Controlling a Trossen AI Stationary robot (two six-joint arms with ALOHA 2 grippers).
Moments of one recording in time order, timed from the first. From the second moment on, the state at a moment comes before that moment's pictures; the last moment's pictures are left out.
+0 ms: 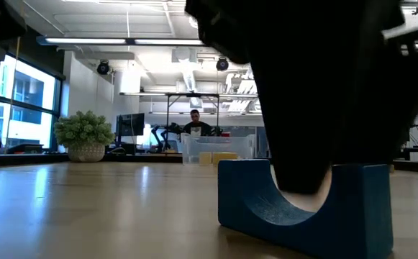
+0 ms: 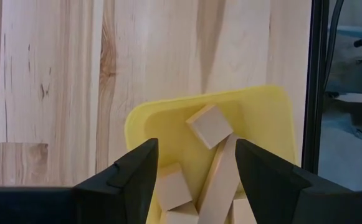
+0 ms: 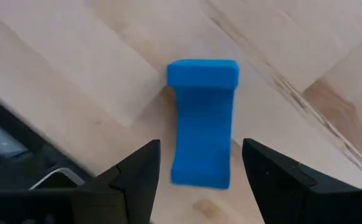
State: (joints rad) left arm -0.68 1.42 0.99 -0.79 -0.15 -0.84; right arm 0.58 2.34 1.97 -0.96 -0.04 1.42
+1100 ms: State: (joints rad) left arm -0.68 1.42 0.99 -0.79 -0.17 -0.82; right arm 0.56 2.30 1.97 -0.97 0.03 1.39
